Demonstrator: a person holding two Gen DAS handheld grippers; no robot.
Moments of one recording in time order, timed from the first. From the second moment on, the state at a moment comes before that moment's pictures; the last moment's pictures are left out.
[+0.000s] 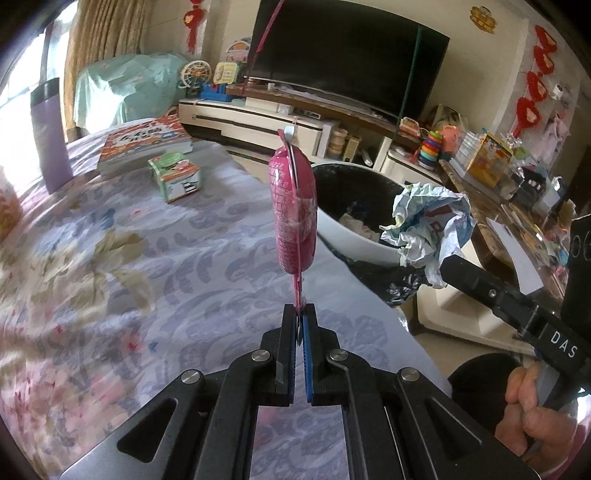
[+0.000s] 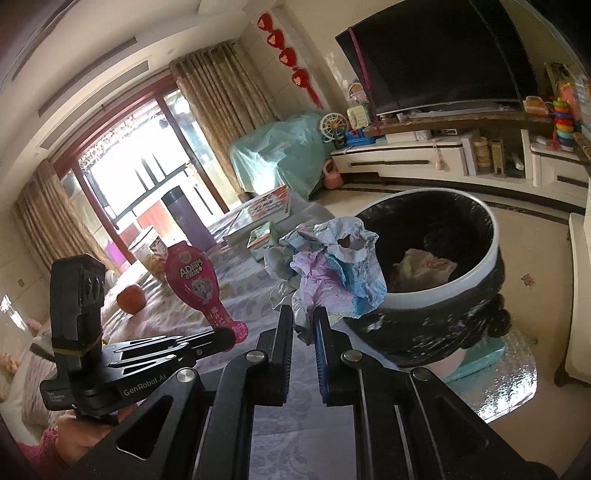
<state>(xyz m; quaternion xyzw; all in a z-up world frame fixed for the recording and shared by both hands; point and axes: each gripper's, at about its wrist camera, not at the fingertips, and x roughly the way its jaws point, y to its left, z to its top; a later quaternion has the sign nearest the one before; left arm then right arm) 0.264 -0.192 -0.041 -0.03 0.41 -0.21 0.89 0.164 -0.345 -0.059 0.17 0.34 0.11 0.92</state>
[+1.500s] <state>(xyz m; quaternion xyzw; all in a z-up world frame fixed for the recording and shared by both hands) 0.320 -0.257 -0.031 0.00 0.41 -0.25 0.88 0.176 -0.390 -0.044 0.19 0.34 0.05 0.92</state>
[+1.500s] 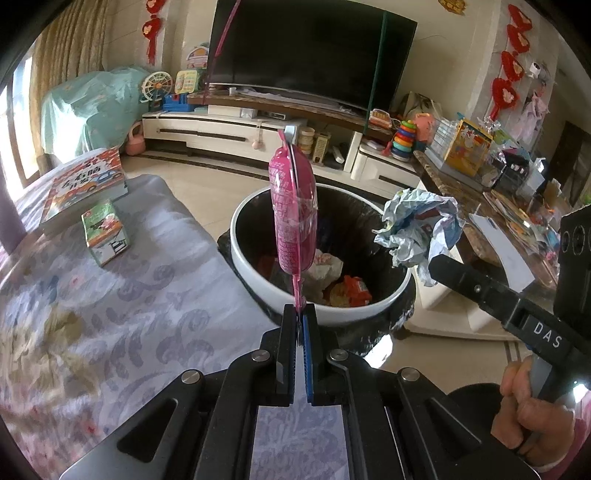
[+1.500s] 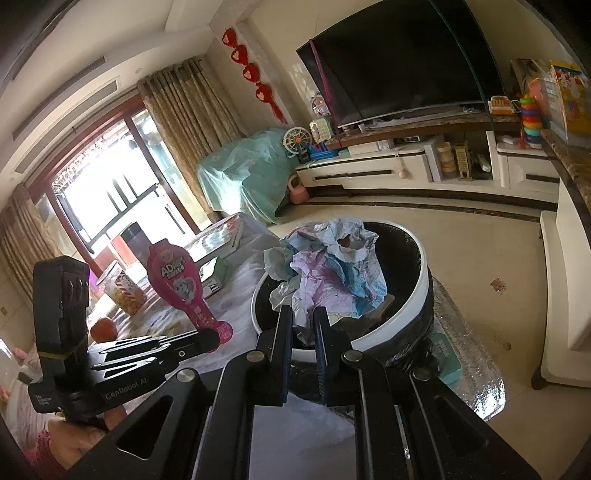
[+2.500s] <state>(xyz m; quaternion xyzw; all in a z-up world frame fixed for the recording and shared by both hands) 0.357 -0.298 -0.035 0.02 0.41 -0.25 0.88 0.194 -0.399 -0.044 0.18 0.34 0.04 0.92</state>
